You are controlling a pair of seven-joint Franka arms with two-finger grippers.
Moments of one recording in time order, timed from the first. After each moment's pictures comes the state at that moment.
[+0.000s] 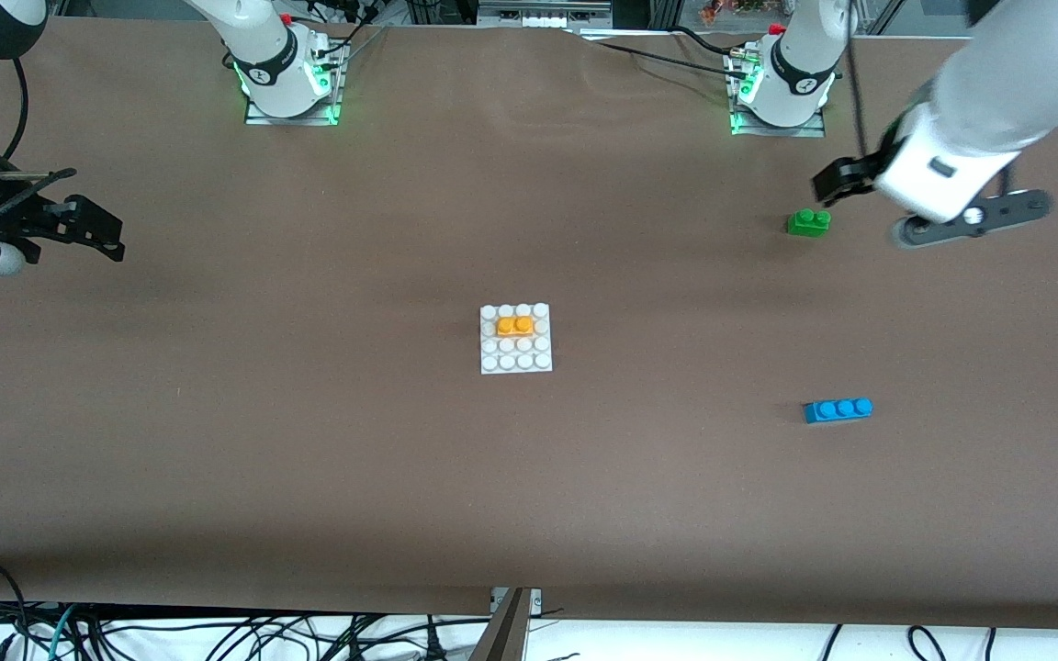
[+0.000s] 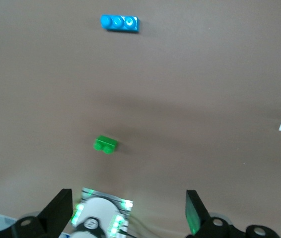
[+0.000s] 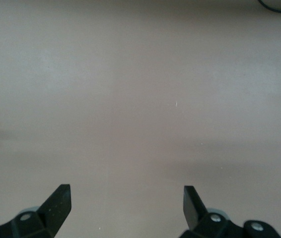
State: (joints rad) left arm -0.12 0.13 -0.12 -1.36 0.04 1.24 -0.41; right arm 0.11 0.07 -0.06 -1.56 -0.04 1.66 -0.01
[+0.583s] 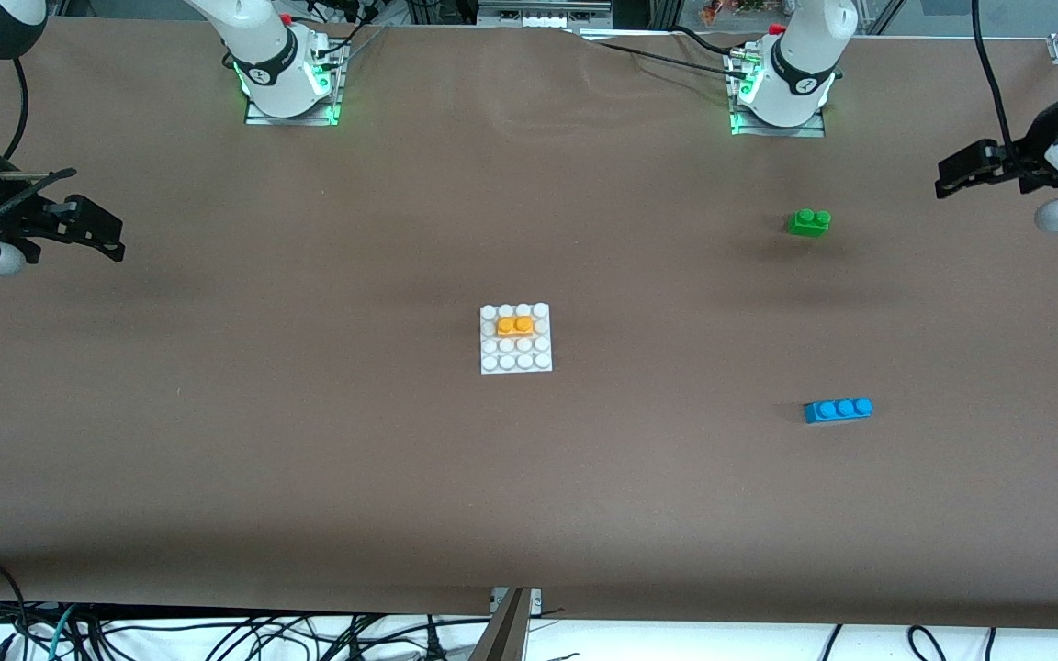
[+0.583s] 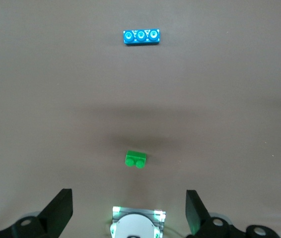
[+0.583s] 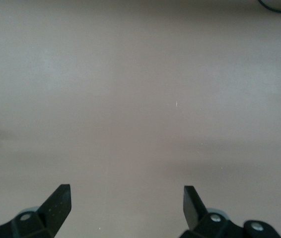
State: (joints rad) left arm 0.00 0.02 -0.01 -1.55 0.01 1.37 -0.09; right arm 0.11 0.07 -0.06 -1.56 -0.04 1.66 -0.01
